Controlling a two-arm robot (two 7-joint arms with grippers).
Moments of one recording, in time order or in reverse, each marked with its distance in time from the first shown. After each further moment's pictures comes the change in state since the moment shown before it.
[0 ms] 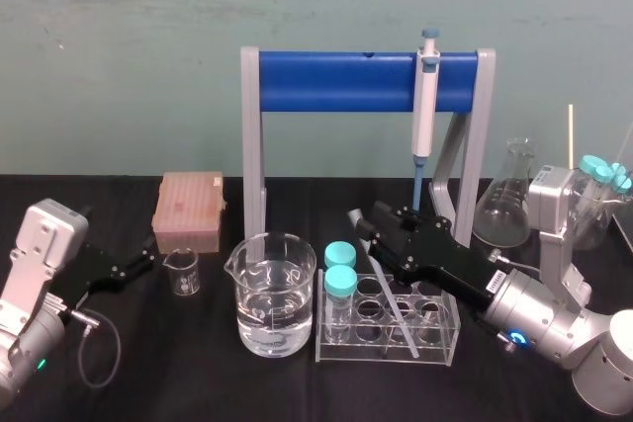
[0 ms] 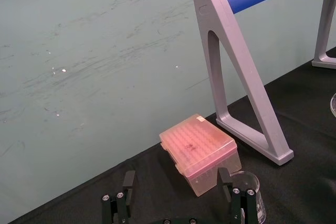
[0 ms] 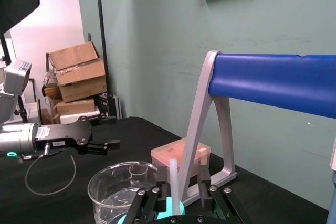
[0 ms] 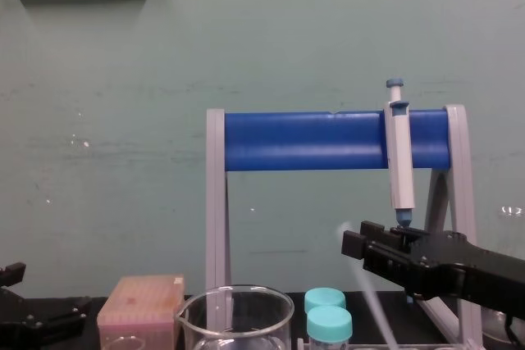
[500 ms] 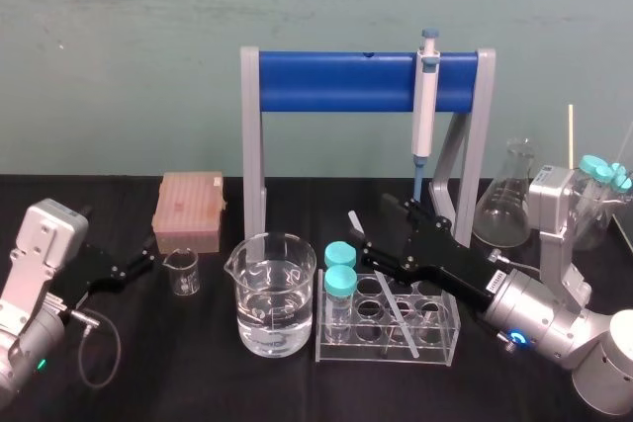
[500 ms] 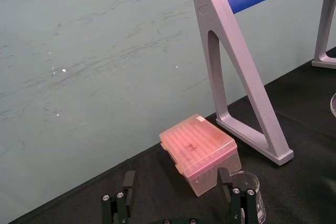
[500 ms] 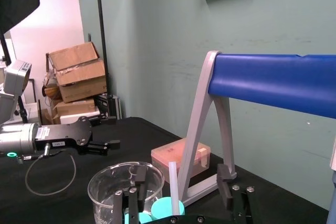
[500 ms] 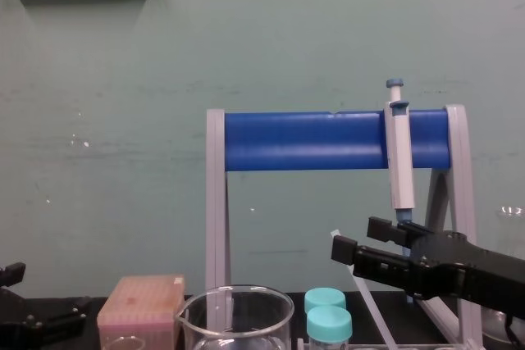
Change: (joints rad) left arm 0.000 0.000 0.000 0.000 0.000 0.000 0.000; right arm 0.000 0.000 0.000 0.000 0.001 0.000 0.000
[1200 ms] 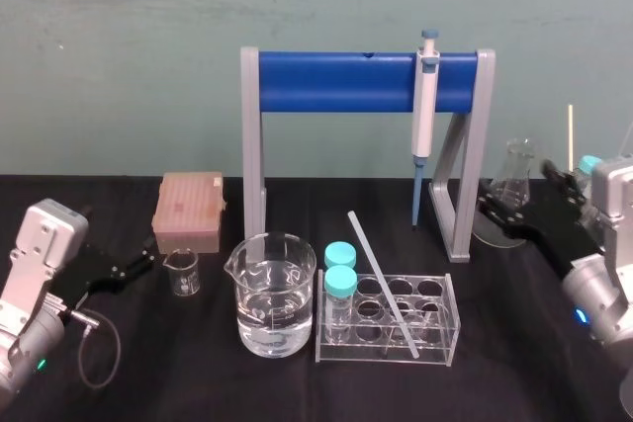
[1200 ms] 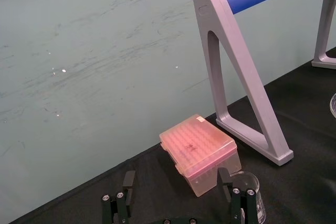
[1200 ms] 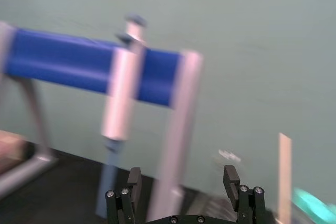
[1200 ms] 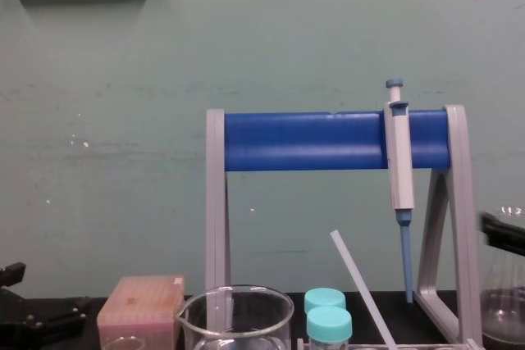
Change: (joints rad) left arm 0.000 0.000 0.000 0.000 0.000 0.000 0.000; right arm -0.109 -0.006 0.165 -0.102 -0.299 0.040 -0.601
